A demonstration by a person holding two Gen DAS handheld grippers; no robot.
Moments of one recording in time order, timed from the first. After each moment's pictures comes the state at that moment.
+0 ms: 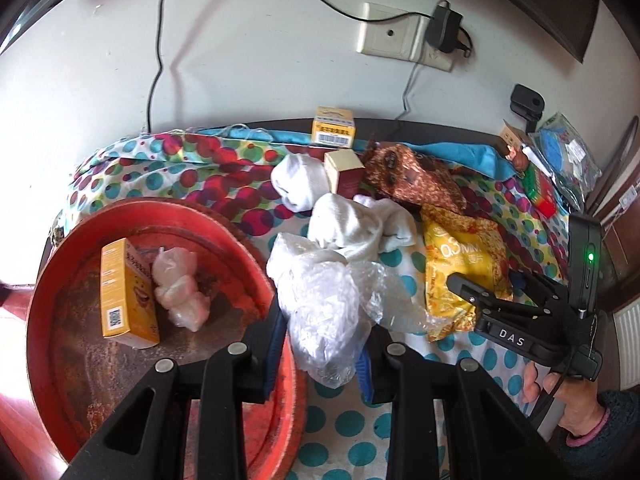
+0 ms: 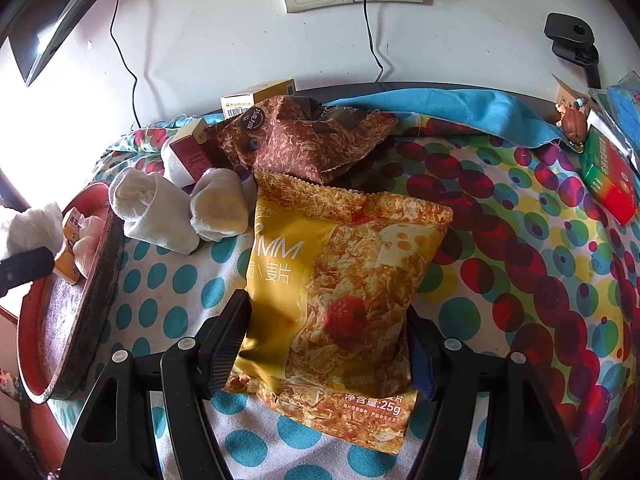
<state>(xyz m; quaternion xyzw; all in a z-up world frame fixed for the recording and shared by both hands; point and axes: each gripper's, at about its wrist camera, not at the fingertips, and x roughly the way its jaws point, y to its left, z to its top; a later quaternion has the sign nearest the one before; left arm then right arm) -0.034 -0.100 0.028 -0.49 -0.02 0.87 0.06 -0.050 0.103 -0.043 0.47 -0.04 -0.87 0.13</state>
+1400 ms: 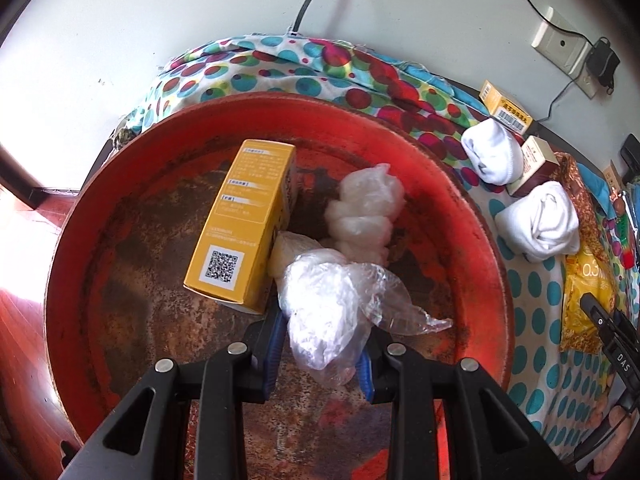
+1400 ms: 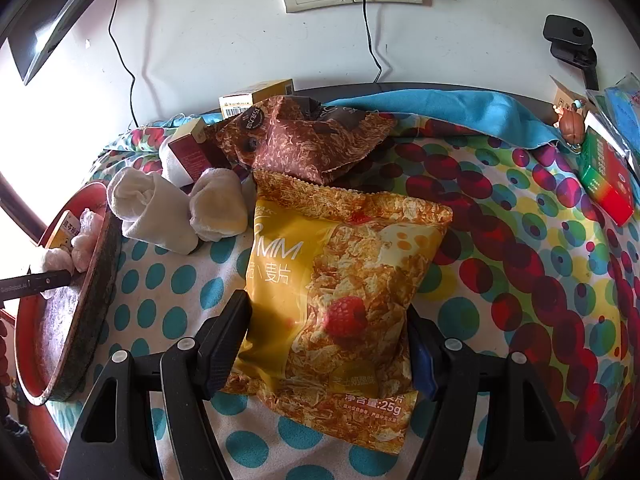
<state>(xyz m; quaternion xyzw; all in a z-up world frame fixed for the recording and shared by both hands) -0.040 -0.220 -0.037 -0.56 -0.09 0.82 -0.09 -0.054 0.106 -0.045 0.47 -0.04 -0.87 0.13</state>
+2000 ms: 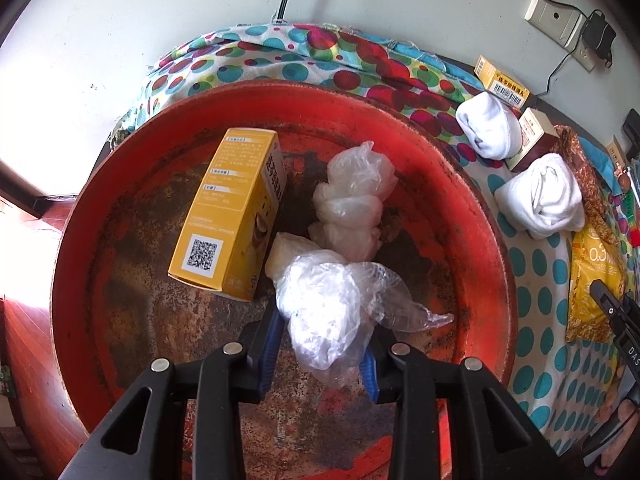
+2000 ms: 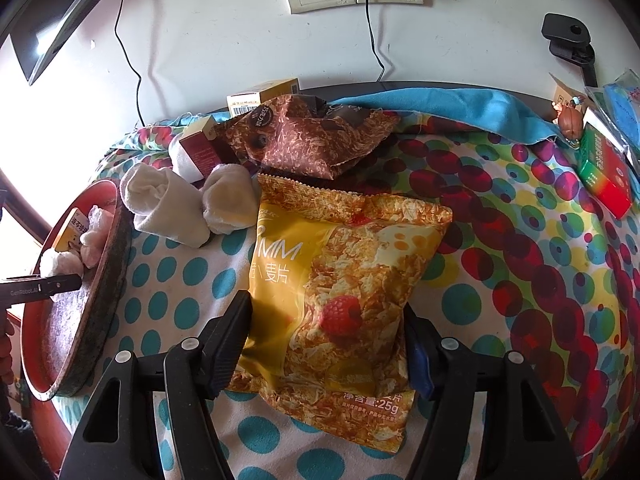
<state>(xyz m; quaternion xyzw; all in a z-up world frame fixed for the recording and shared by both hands) -0.042 -0.207 -0.039 -0.59 -0.06 0.80 -0.08 -0.046 0.110 -0.039 0.47 -0.04 -0.87 0.14</state>
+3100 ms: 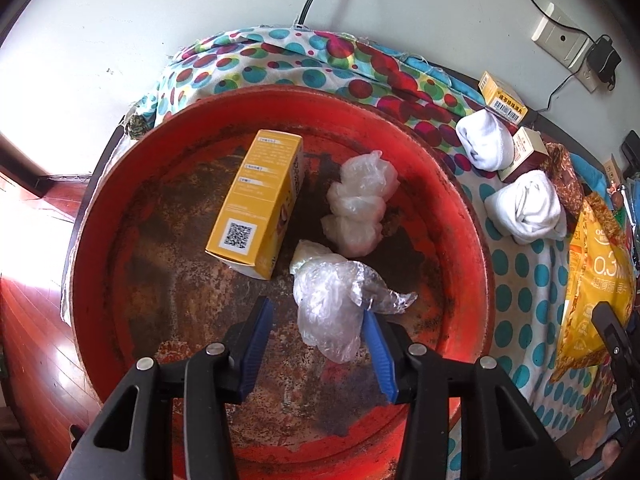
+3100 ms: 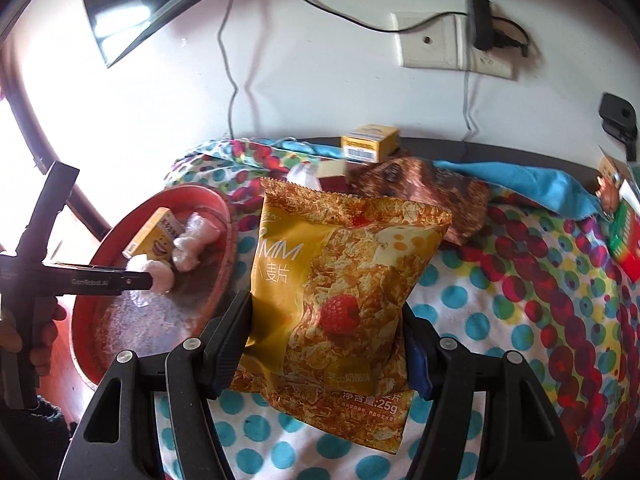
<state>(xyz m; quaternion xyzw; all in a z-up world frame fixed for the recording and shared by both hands) -0.021 -0.219 -0.005 -0.59 -0.09 0.80 -0.09 -0.010 0.036 0.029 0.42 -0.01 -0.88 0.23</state>
